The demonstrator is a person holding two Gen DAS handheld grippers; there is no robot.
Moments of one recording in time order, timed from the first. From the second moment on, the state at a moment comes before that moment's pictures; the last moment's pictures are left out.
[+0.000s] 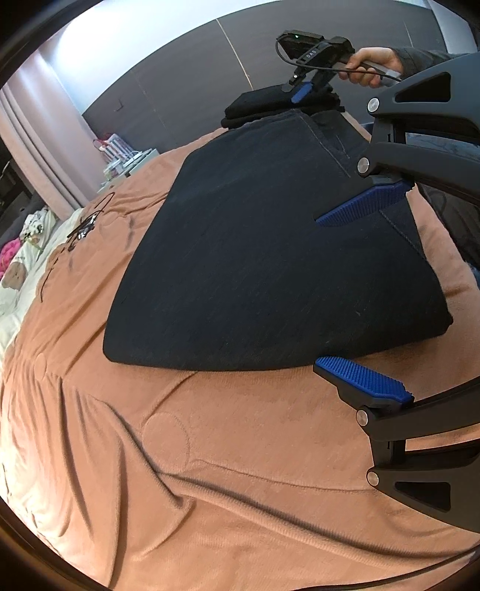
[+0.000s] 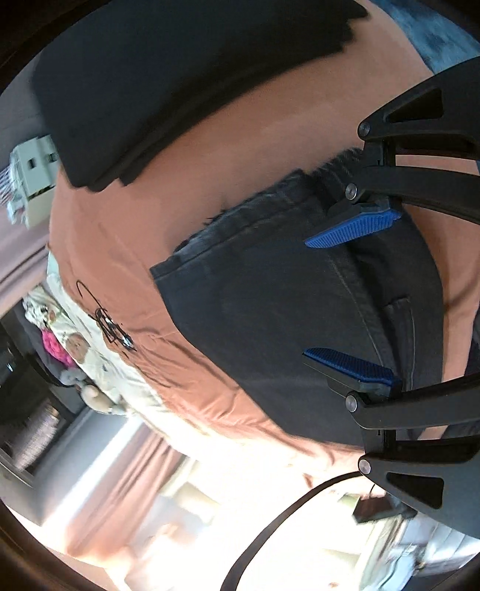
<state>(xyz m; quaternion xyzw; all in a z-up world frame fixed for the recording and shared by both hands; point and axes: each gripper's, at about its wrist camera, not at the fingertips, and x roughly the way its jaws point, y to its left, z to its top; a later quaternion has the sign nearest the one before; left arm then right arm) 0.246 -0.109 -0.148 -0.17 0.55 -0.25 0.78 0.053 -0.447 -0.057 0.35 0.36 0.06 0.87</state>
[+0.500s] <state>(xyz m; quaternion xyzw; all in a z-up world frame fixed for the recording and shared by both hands) 0.237 -0.103 -0.151 -0.18 0.55 -0.25 0.78 0.040 -0.496 -0.125 0.49 0.33 0.07 0.80</state>
